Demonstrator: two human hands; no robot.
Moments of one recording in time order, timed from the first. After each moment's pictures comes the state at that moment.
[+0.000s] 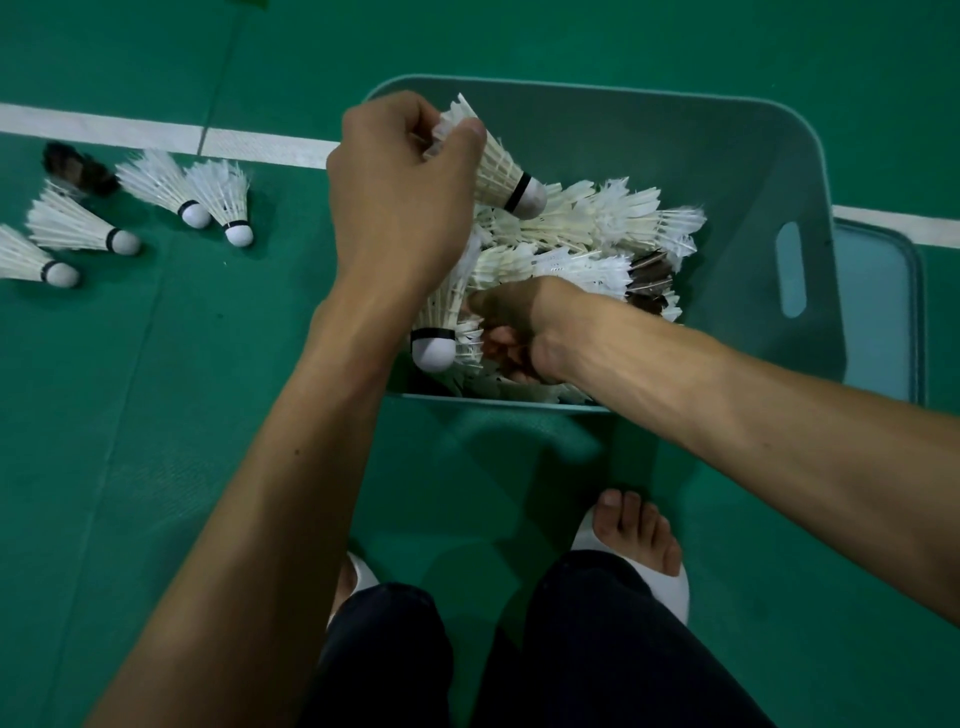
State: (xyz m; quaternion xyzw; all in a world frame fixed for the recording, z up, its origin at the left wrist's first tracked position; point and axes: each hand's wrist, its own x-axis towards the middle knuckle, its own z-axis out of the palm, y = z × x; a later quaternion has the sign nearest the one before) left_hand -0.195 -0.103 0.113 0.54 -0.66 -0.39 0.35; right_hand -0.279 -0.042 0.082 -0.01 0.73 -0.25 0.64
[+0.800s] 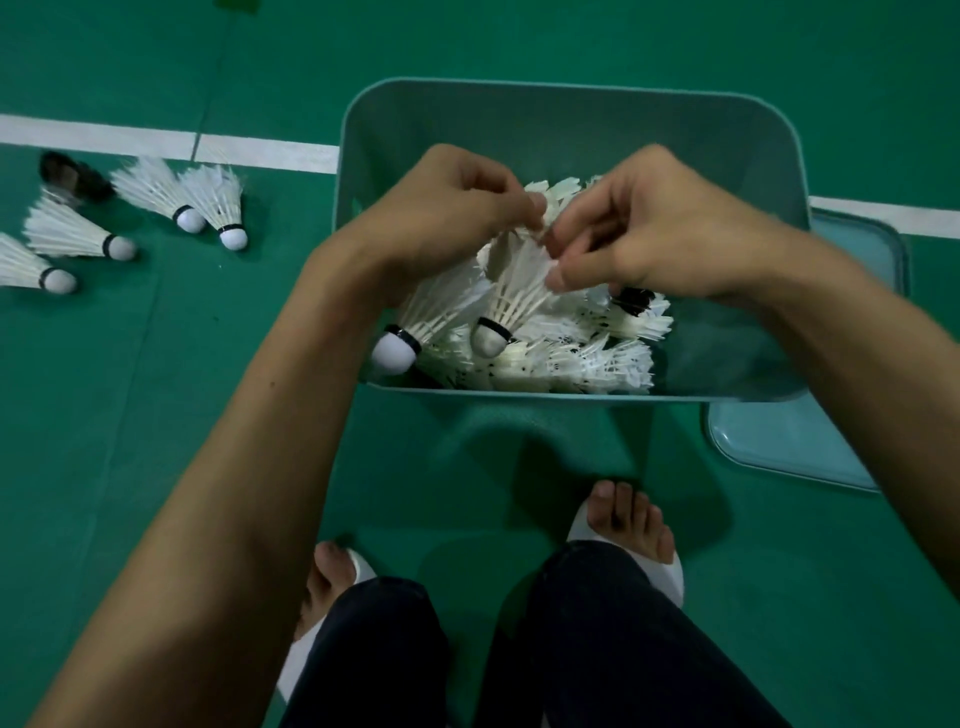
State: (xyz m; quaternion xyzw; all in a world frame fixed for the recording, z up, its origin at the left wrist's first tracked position) left_hand -0.204 -0.107 0.116 0.43 -0.71 -0.56 0.07; right_hand -0.371 -0.012 0.136 -0.50 0.70 -0.21 0.45
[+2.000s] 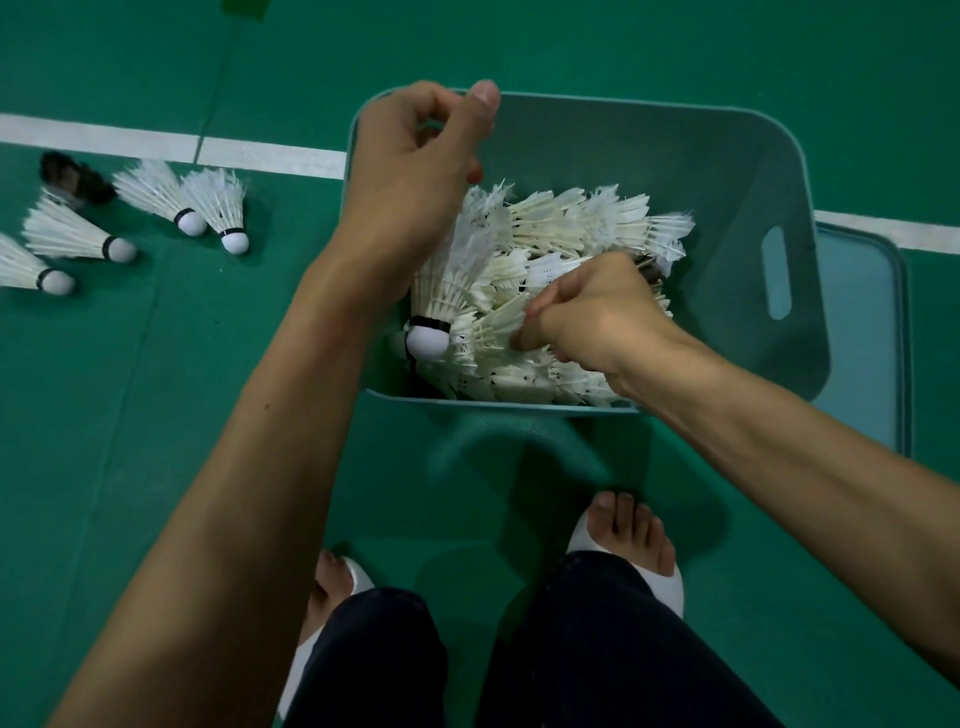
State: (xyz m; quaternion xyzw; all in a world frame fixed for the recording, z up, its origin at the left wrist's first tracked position) left_hand -0.200 -0.119 0.110 0.45 -0.65 -0.52 0.32; right_hand -0.319 -0.007 0.089 -0.25 0.82 -0.24 0.46
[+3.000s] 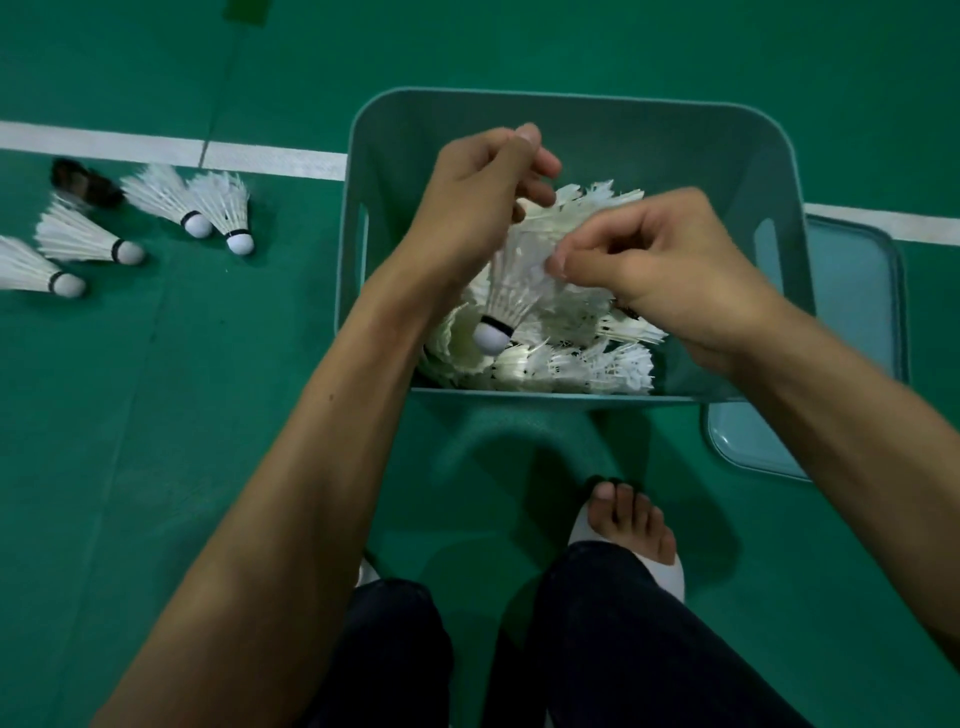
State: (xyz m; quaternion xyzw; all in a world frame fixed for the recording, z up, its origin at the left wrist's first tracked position) left_hand -0.224 -0.096 0.107 0.43 -0.64 -0.59 0.25; right_hand -0.353 0.013 0.122 -0.41 0.71 -0.38 0.42
